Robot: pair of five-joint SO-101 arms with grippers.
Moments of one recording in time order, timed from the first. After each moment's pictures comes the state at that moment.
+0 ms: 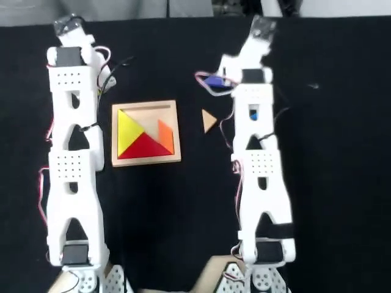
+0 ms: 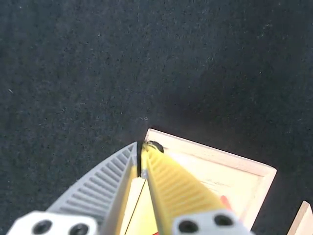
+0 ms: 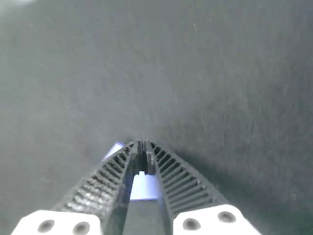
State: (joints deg) left arm -7.6 63.6 -85.9 100.6 21.3; right arm -1.8 85.8 -92.4 66.4 -16.7
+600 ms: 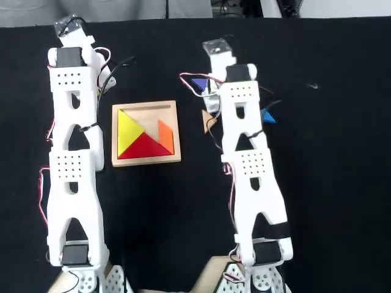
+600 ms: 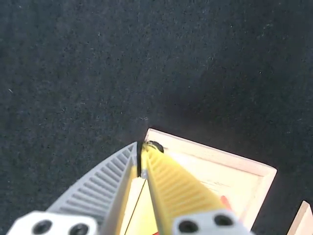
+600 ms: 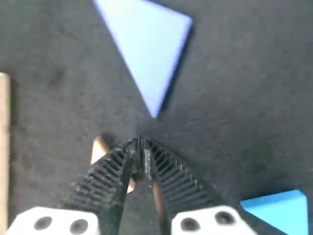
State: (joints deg) left arm -7.6 63.6 -85.9 100.6 21.3; right arm -7.7 79.5 -93.7 99.1 10.9
